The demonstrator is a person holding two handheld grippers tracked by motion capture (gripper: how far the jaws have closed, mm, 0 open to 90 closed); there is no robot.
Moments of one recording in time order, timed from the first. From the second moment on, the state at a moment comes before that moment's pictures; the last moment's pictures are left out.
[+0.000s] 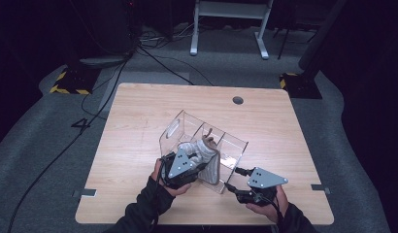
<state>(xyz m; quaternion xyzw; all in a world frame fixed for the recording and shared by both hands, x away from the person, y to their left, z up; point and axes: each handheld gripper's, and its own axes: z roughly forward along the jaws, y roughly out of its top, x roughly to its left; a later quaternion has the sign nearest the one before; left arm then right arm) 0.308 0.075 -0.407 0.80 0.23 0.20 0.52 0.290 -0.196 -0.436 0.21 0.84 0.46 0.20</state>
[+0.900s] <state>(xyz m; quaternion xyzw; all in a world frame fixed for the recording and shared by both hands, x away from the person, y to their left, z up) 0.304 0.025 -0.451 0.82 0.22 0.14 0.51 0.291 -0.198 -0.435 0.20 0.84 0.47 0.19</state>
